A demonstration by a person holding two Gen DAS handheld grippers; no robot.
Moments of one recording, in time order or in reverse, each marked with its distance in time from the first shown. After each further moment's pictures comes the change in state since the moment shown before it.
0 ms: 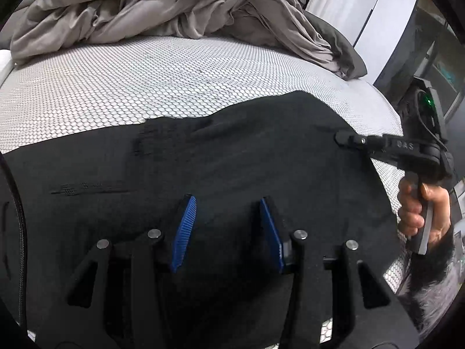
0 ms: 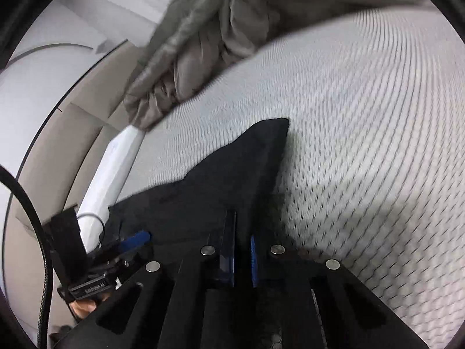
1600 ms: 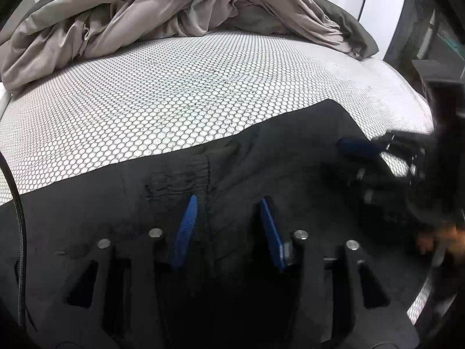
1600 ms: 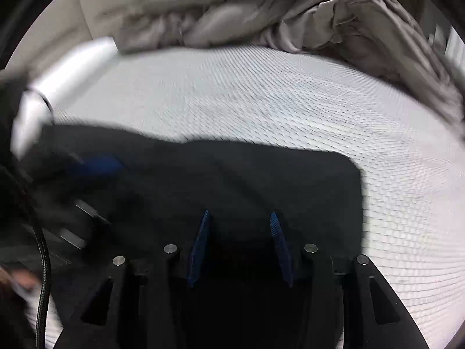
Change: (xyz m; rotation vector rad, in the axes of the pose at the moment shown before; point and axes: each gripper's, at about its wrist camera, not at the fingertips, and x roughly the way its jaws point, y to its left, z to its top) left arm 0.054 0.019 0.038 0.134 0.027 0.086; right arm 0.090 0.106 -0.027 -0.495 0.098 -0.451
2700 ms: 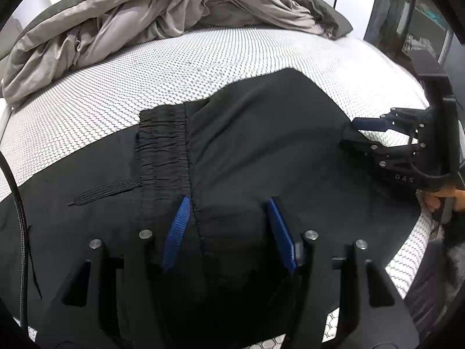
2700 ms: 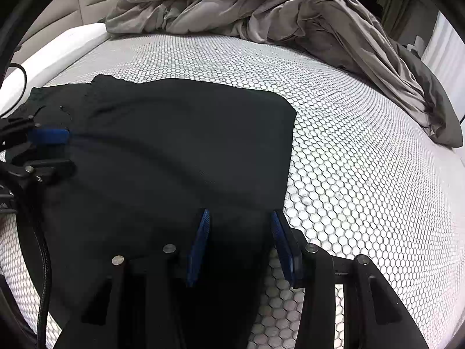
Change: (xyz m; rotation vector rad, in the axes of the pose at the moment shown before) left arm -0.053 -0.030 -0.045 0.101 0.011 -0.014; right arm -0.053 -0.016 -0.079 -0.015 0.000 -0.102
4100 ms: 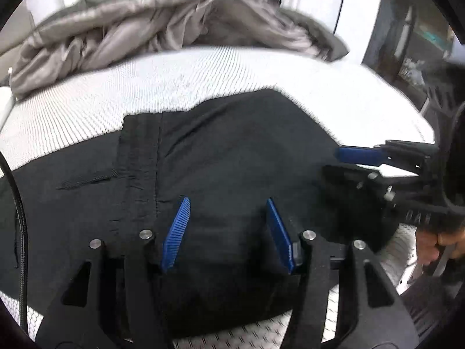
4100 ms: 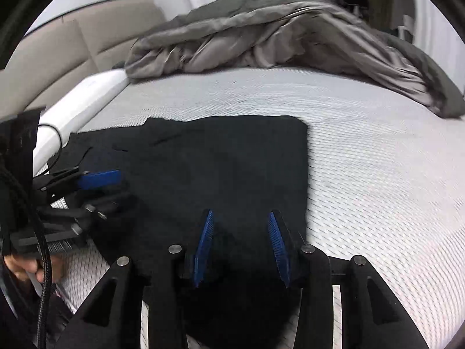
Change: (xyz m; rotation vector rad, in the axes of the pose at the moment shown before) left arm -0.019 -0.019 -0.017 -0.072 -0.058 -0.019; right arm -0.041 0.013 -0.011 0.153 -0.101 0.176
